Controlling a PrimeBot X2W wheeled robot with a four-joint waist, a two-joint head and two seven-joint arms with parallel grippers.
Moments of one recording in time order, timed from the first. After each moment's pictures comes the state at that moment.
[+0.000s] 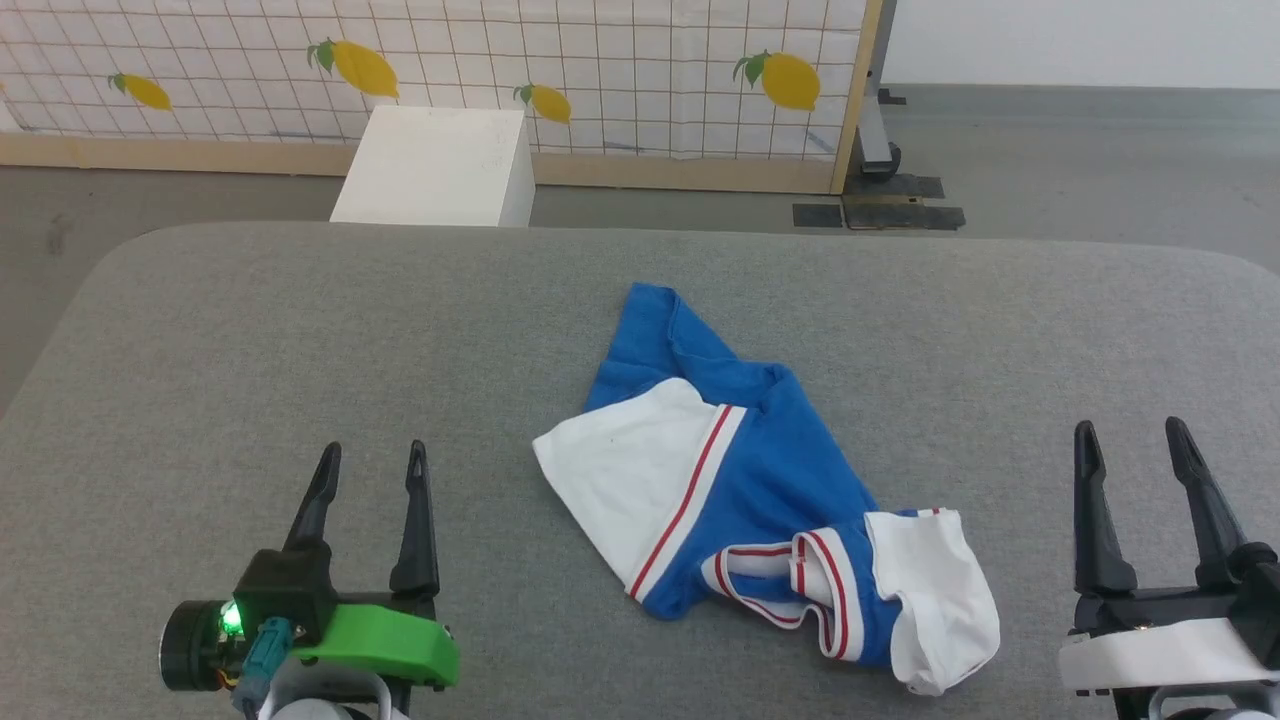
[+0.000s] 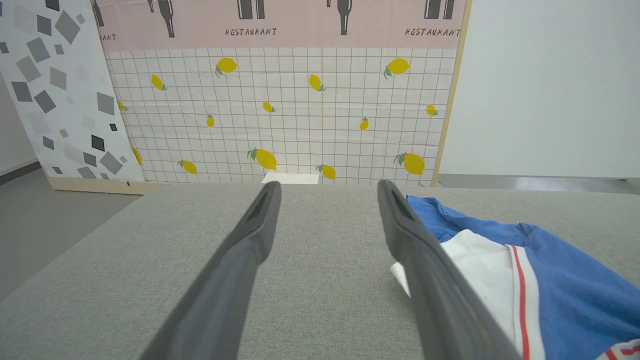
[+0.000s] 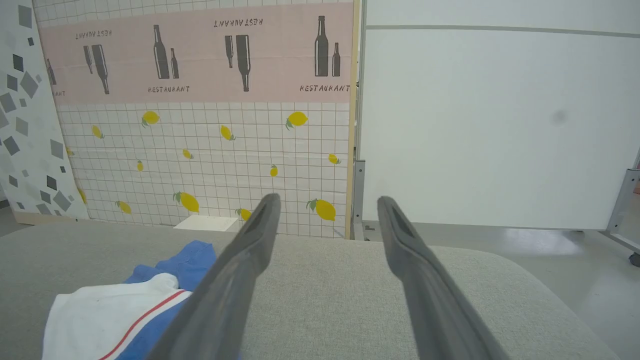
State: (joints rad) left arm 0.00 0.09 -0.06 0.04 -0.11 0.01 -0.26; right arm 0.08 -0.05 -0.14 -0.09 0.06 0.13 -0.26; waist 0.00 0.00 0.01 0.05
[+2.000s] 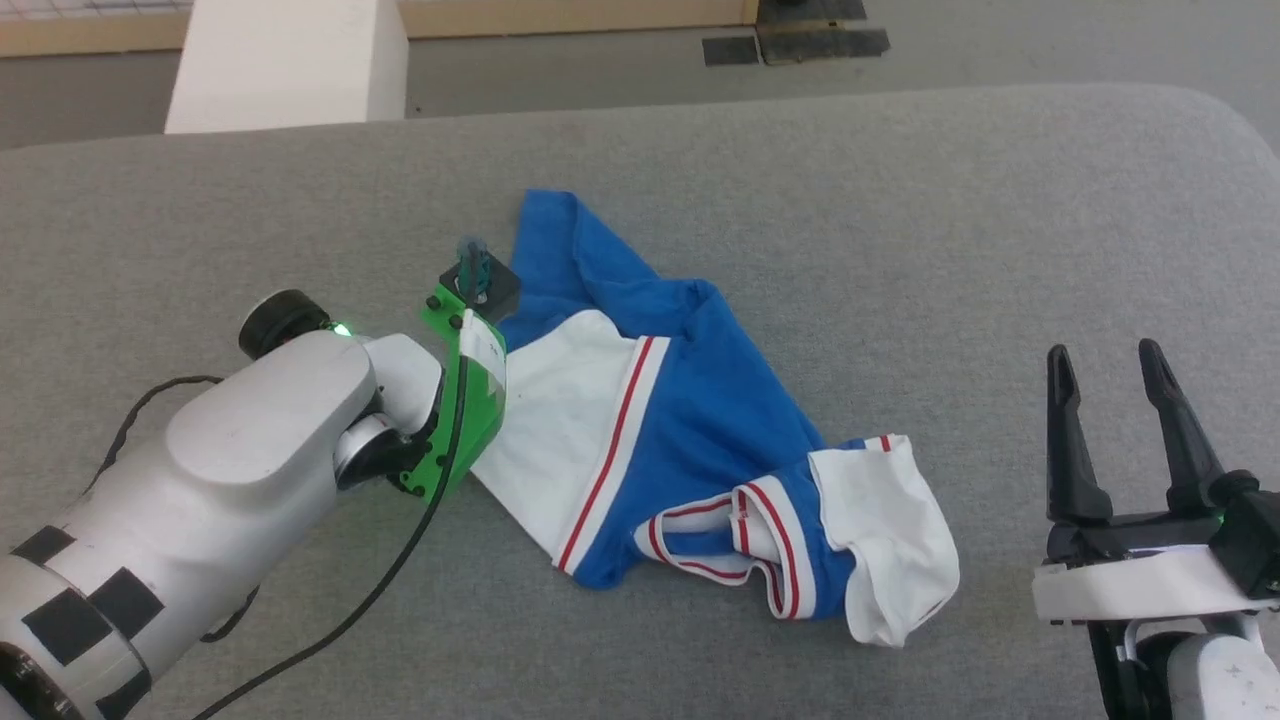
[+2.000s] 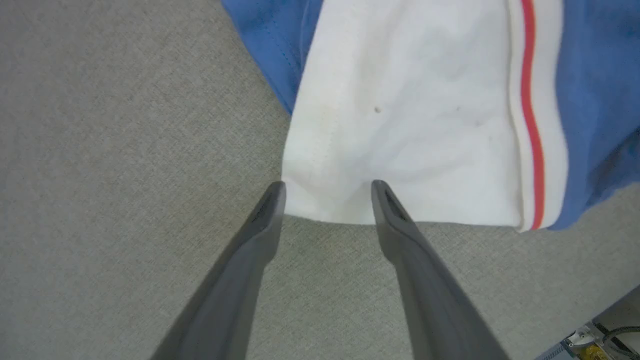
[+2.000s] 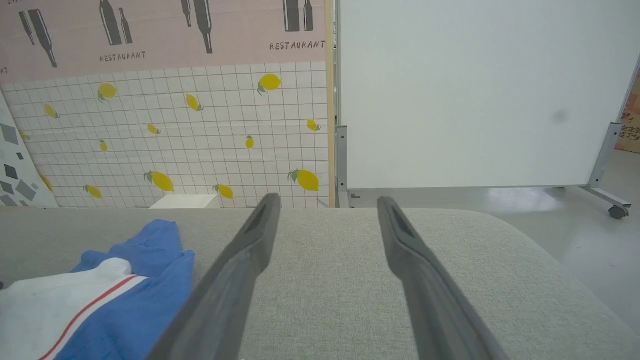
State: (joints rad) left arm -1.02 0.54 -1.27 0.48 -0.96 -0.13 0.72; right arm -0.04 -0.05 -0.09 -0.06 0.10 0.13 -0.26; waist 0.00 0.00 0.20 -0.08
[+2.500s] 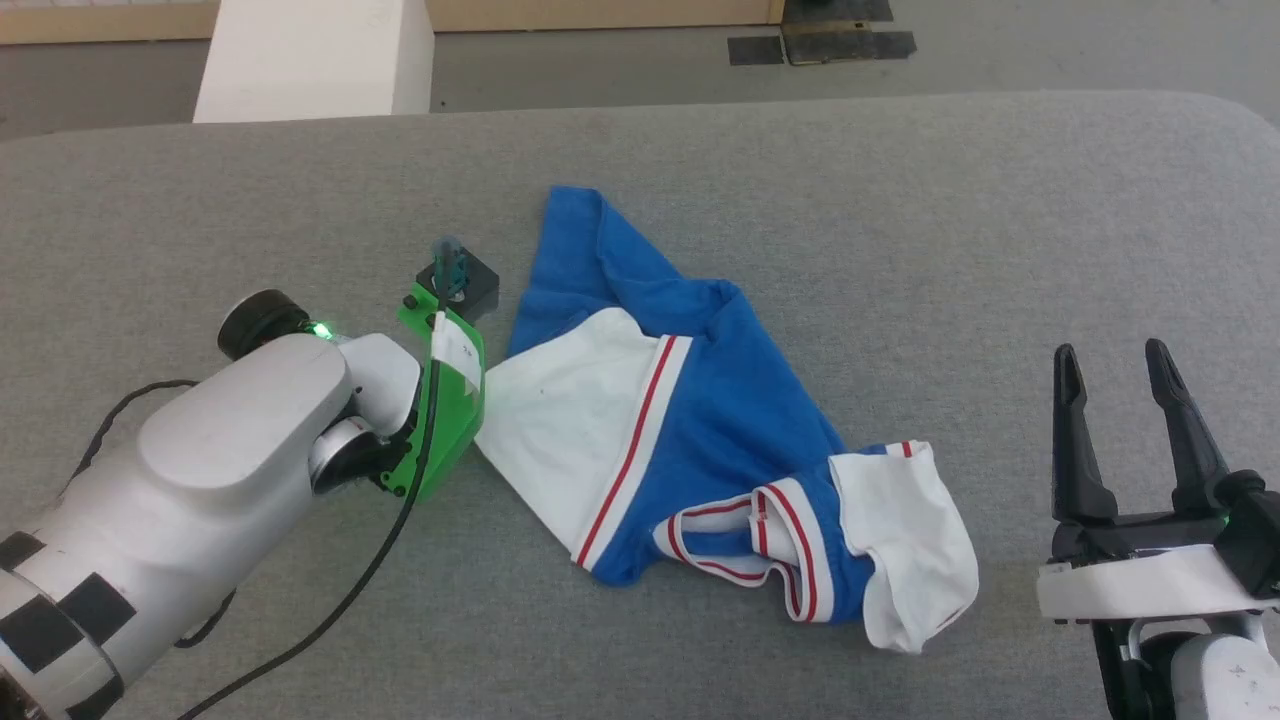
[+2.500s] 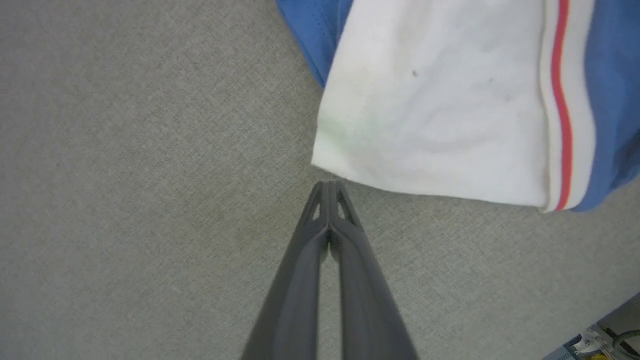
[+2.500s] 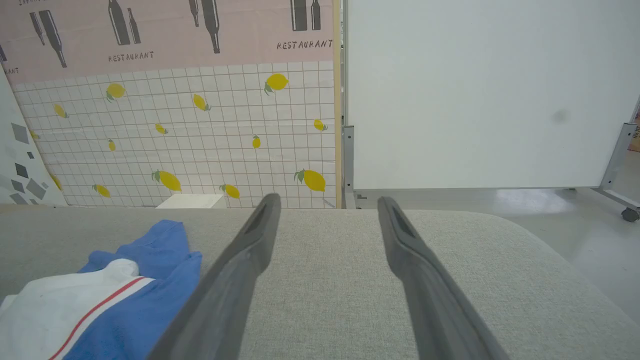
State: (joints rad) left arm -1.02 0.58 -1.28 0.46 -0.97 -0.13 0.68; right arm -0.04 -0.05 -0.10 -0.06 0.10 0.13 -0.26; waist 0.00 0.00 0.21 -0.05
